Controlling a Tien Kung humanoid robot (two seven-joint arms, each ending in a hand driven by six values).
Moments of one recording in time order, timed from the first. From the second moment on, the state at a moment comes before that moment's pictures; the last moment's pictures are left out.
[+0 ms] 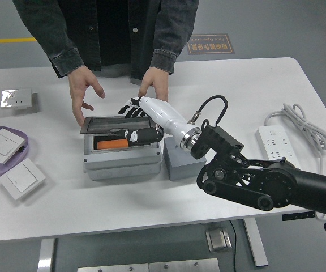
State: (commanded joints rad) left arm 0.04 0.31 -0.09 -0.29 0.11 0.02 0.18; right arm 0.84 -0.24 0.27 1.40 -1.41 -0.45 -0.21
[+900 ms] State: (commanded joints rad) left arm 0.05 0.28 -0.11 -0.29 0.14 0.03 0.19; right arm 0.58 -0.35 0.80 1.53 -1.65 -0.28 -0.35
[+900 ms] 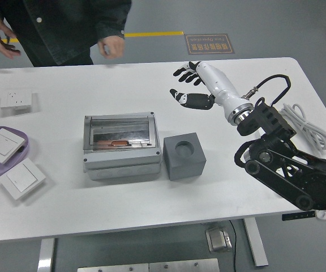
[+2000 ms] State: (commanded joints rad) left arm 0.04 0.31 -0.09 -0.29 0.10 0.02 0.17; right arm 0.32 -0.39 1.09 1.50 -1.58 -0.42 -0.19
